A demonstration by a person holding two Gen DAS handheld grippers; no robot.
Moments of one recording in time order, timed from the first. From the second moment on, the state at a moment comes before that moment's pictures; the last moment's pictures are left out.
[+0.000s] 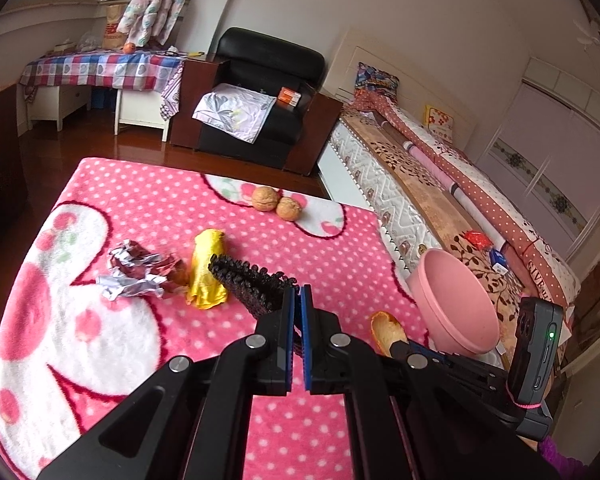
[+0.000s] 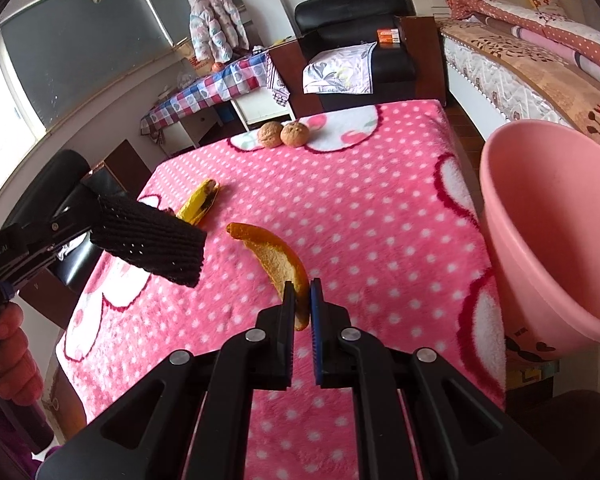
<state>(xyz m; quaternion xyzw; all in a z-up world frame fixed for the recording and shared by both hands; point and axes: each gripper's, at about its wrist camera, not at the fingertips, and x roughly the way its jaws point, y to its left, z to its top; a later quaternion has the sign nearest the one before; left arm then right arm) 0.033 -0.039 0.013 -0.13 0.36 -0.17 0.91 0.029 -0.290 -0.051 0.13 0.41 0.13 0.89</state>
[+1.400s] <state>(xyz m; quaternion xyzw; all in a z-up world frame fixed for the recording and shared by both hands) 0.068 -0.294 0.058 0.01 0.31 -0.38 0.87 0.022 -0.484 -0.036 0.22 0.34 -0.09 0.91</state>
